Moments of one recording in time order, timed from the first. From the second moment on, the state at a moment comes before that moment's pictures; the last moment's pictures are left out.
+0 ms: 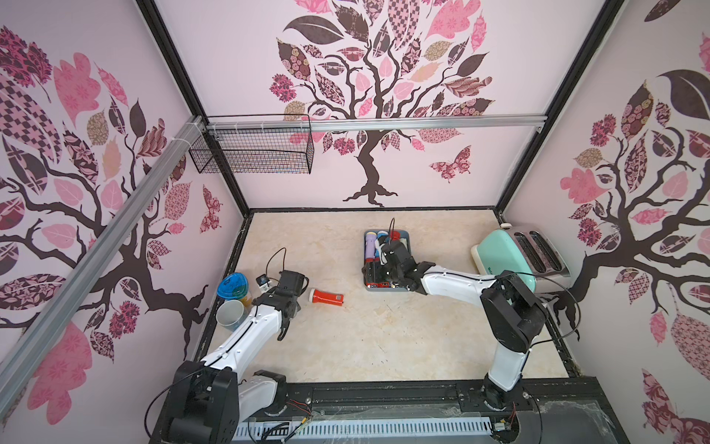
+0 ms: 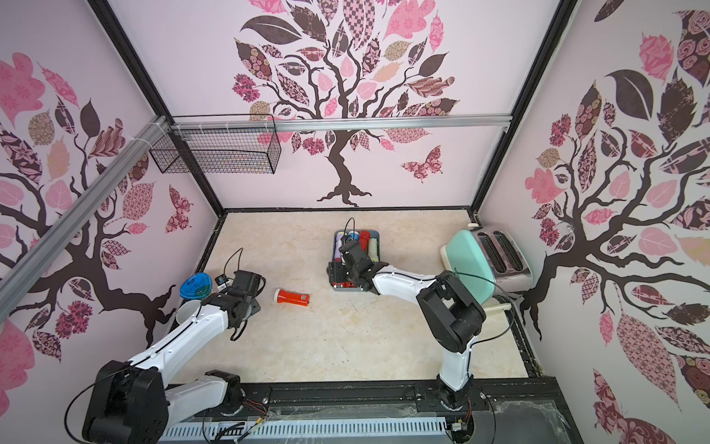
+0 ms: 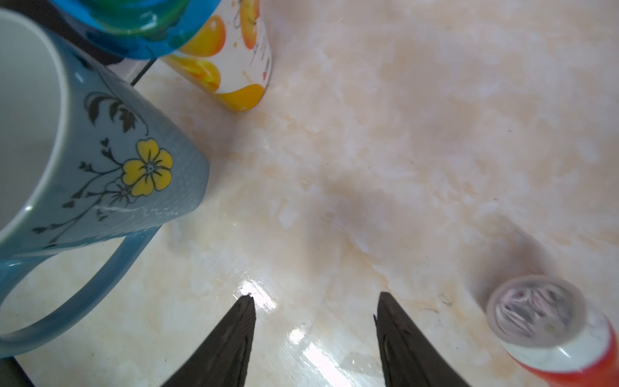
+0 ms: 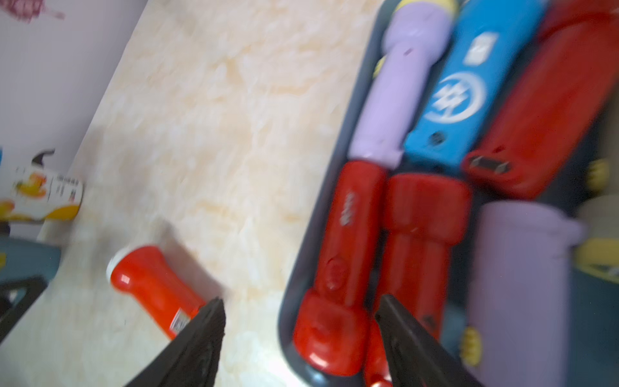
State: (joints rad) left arm -0.17 1.20 0.64 -0.68 -0.44 -0.80; right arm 0.74 1.82 1.12 -0.02 -0.07 0.49
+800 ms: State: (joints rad) left arm -0.10 1.16 0.93 -0.97 -0.27 -0.82; right arm 0.92 2.04 1.37 -0.01 -0.22 0.21
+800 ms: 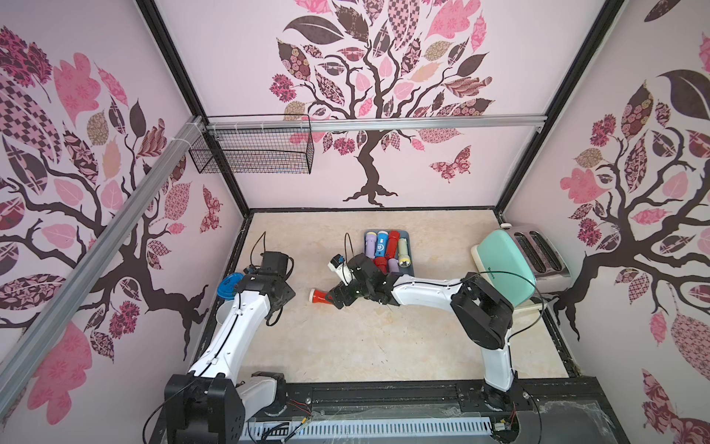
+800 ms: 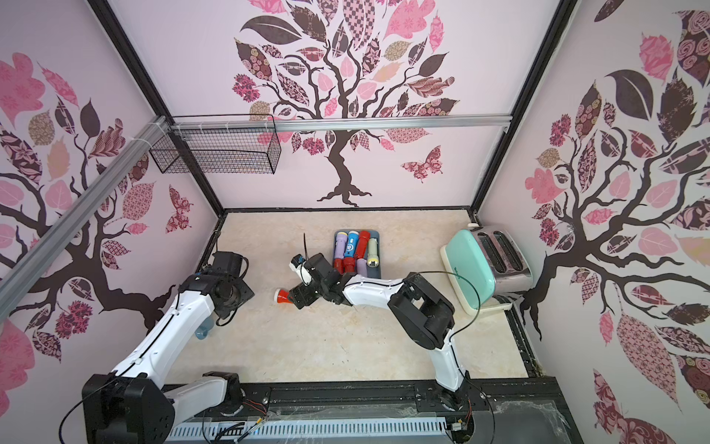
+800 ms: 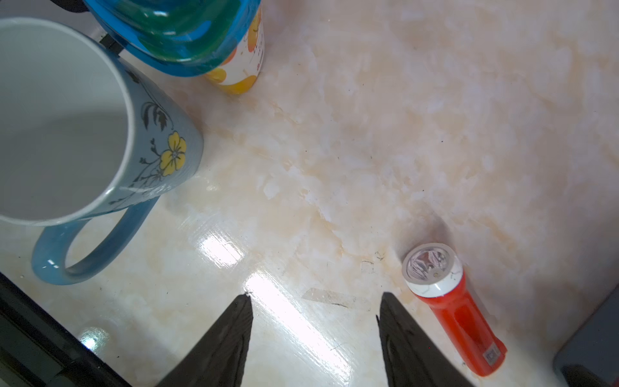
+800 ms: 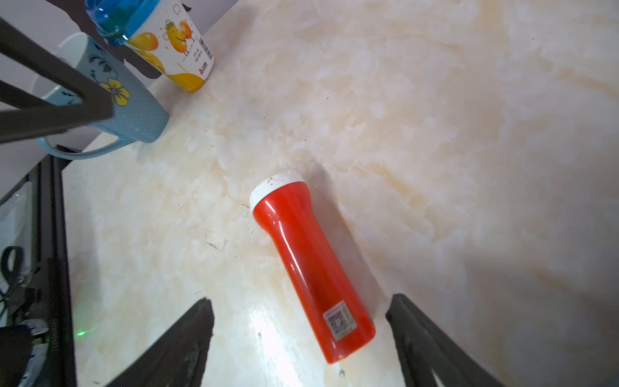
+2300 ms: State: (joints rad) left arm -0.21 0.87 0.77 -0.71 -0.02 -0.81; right arm 0.87 1.74 1.13 -0.06 0.07 0.47
